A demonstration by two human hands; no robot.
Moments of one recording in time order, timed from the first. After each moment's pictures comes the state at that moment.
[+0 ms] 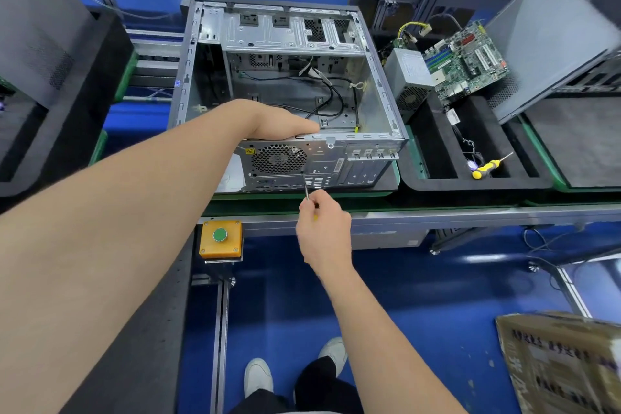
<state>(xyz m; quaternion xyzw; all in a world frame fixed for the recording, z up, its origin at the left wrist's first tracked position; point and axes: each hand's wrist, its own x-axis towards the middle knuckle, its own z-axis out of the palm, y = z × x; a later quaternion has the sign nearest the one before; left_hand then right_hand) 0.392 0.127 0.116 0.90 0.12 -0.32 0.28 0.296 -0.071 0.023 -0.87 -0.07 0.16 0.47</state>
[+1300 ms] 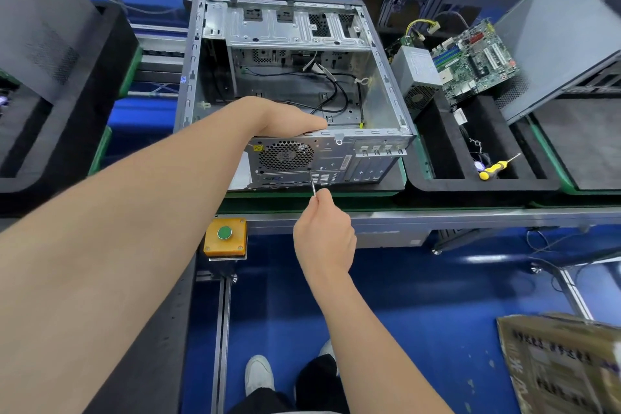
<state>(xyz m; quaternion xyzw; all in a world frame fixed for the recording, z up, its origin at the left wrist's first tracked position) 0.391 0.124 0.120 0.91 0.11 -0.31 0.26 0.285 -0.055 0.009 -0.96 -0.07 0.01 0.29</state>
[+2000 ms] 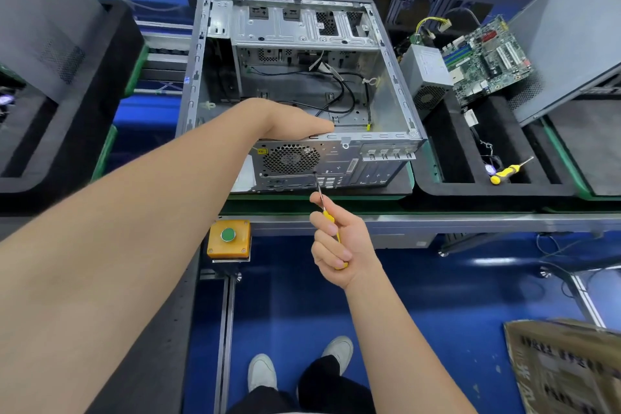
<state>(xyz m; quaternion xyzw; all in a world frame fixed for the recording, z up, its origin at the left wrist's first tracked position) 0.395 0.125 0.117 0.90 0.12 -0.31 0.26 0.317 -0.089 0.003 -0.25 0.13 0.51 0.81</state>
